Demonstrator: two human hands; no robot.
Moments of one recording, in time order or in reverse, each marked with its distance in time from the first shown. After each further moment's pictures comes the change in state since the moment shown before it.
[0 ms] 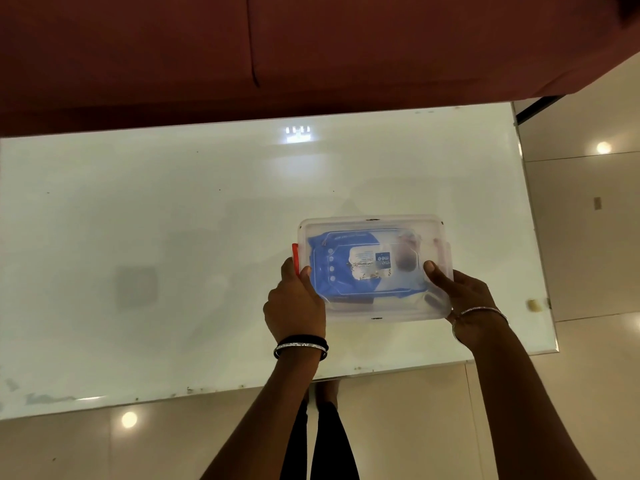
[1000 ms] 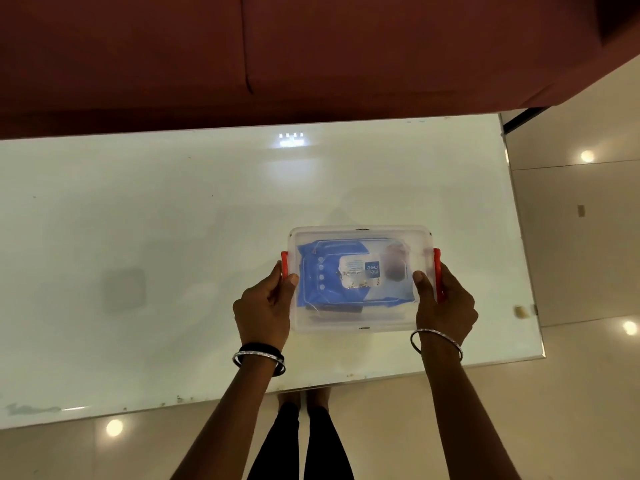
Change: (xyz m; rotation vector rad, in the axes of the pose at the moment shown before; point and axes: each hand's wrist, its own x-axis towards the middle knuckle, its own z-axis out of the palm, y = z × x) left_hand 0.018 -0.029 -0.016 -0.370 -0.054 0.075; right_hand -0.025 0.004 0.041 -0.294 0.532 -0.398
